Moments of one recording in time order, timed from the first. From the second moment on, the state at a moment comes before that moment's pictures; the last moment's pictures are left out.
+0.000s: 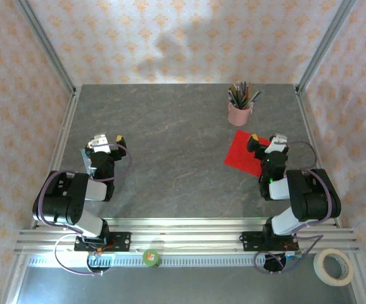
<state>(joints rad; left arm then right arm) -0.01 1.51 0.23 1.12 -0.29 -0.12 0.02 1.53 0.23 1.16 0.14 0.20</state>
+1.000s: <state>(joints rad) -0.01 1.51 0.23 1.12 -0.29 -0.12 0.02 1.53 0.23 1.16 0.14 0.20</state>
